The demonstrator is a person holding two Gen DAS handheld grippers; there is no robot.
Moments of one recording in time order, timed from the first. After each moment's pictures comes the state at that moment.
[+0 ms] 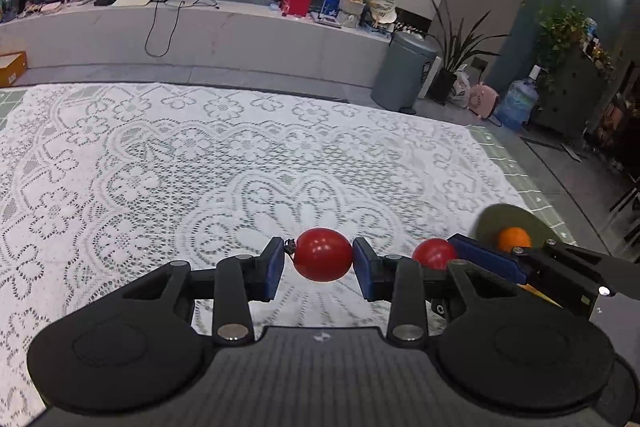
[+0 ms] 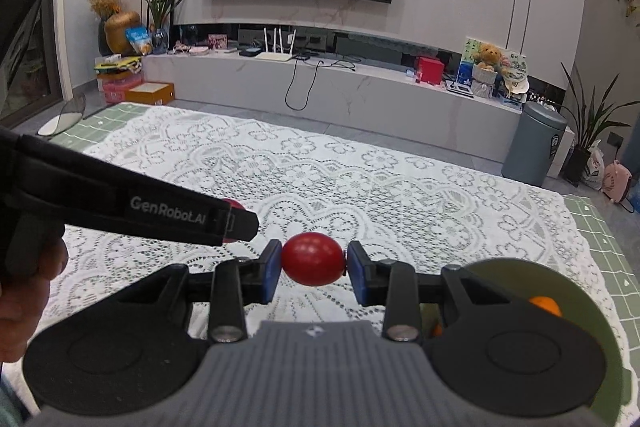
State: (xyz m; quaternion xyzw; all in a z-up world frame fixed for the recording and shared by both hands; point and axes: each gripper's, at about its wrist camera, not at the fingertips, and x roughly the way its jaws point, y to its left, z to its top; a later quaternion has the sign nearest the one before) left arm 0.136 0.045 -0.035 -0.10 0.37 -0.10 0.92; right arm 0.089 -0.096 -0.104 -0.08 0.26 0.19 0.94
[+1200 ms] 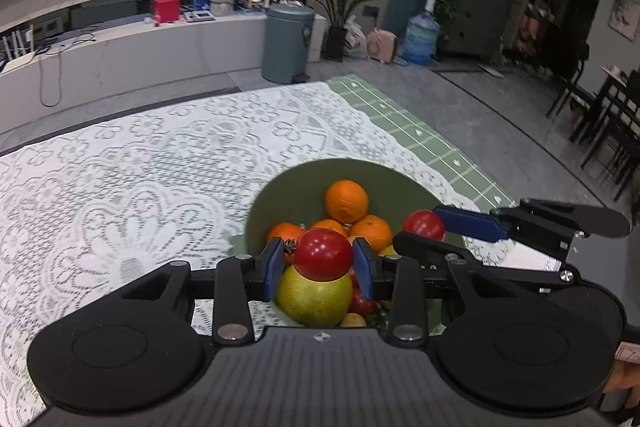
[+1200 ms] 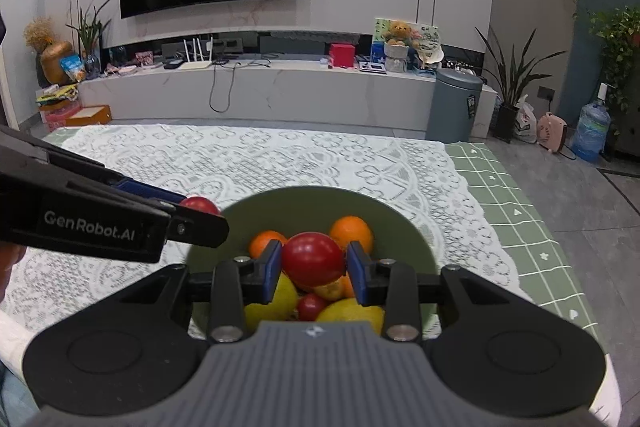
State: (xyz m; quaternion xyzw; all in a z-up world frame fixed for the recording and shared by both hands) left arm 0.117 -0.106 -0.019 0.01 0.38 -0.24 0.89; right arm 0.044 -0.248 -0.094 -0.04 0.28 0.09 0.95
